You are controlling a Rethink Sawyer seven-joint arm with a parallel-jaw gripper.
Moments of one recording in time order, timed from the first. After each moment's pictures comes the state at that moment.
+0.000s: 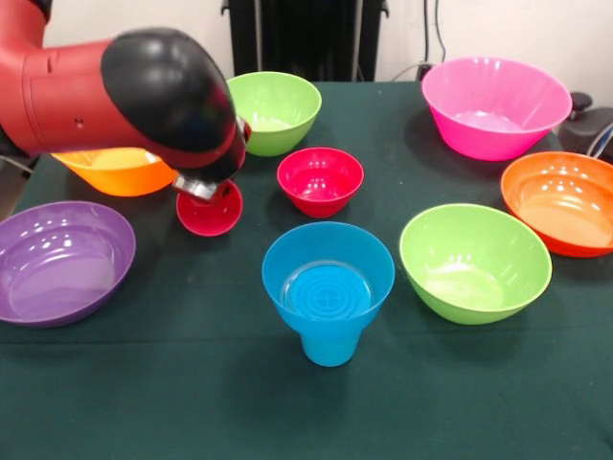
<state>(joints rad) -0.78 -0.22 0.73 1.18 -0.78 1.55 0.65</state>
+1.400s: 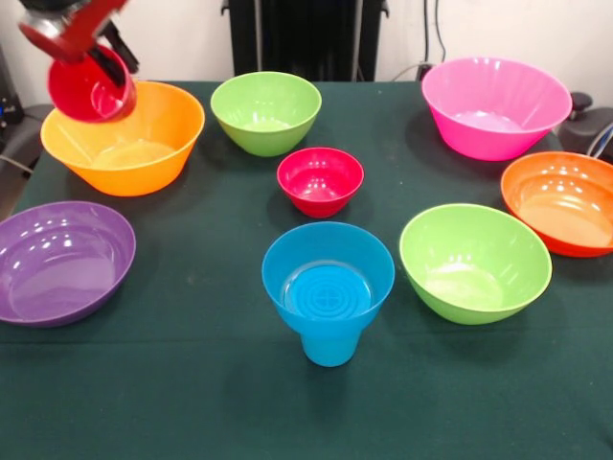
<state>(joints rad) -1.00 -0.56 0.79 1.37 -0.53 1.47 0.65</state>
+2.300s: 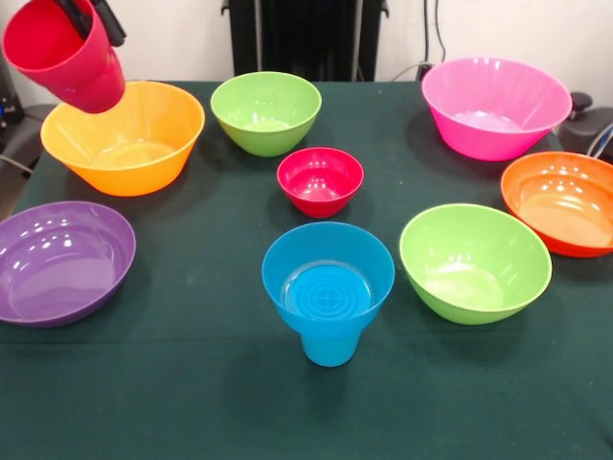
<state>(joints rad) -1.11 -0.72 0.90 1.55 -0.31 1.06 0.65</state>
